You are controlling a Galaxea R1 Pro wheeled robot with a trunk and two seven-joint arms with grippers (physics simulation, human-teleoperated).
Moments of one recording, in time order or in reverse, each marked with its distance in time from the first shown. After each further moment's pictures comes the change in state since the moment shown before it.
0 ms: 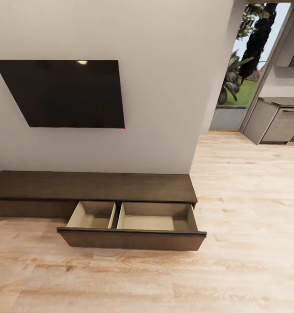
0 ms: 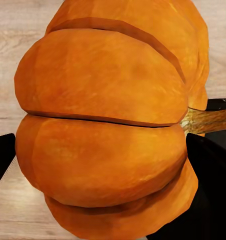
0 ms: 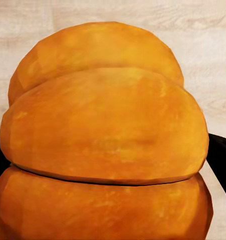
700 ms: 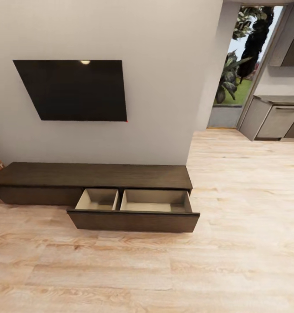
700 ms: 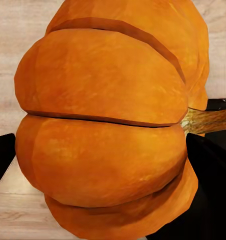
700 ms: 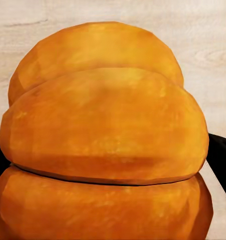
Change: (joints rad) left arm 0.000 0.000 0.000 0.000 0.001 0.000 0.000; right arm 0.000 -0.008 0.000 0.000 0.002 0.003 0.000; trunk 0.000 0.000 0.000
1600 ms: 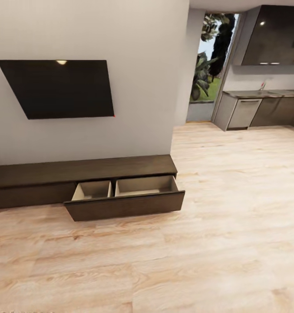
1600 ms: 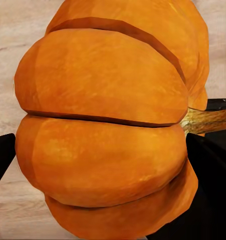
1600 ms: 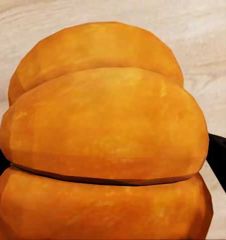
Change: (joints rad) left arm 0.000 0.000 0.000 0.000 0.000 0.000 0.000; right arm 0.000 0.002 -0.003 0.000 -0.001 0.015 0.003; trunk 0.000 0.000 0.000
